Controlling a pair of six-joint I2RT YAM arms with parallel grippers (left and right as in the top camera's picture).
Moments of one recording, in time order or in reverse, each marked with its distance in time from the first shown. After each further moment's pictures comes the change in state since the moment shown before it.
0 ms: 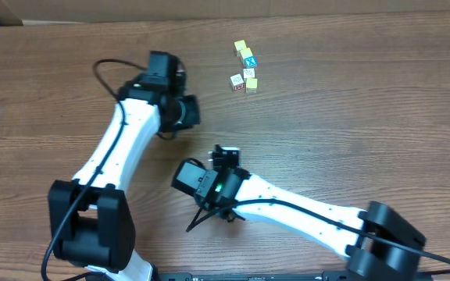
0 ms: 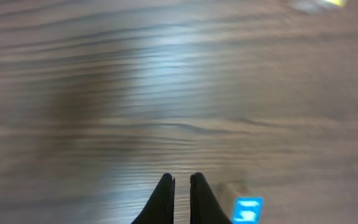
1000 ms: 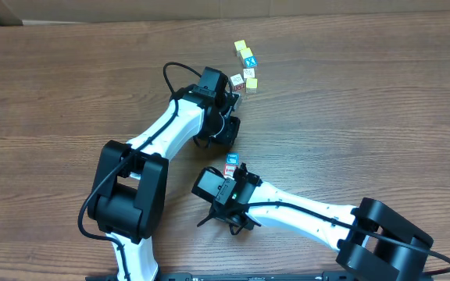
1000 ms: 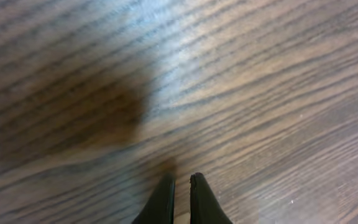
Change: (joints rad) left arm -0.166 0.221 -0.002 0.103 0.095 0.201; right arm -0.026 -0.015 -0.278 0.290 -0.259 0.287
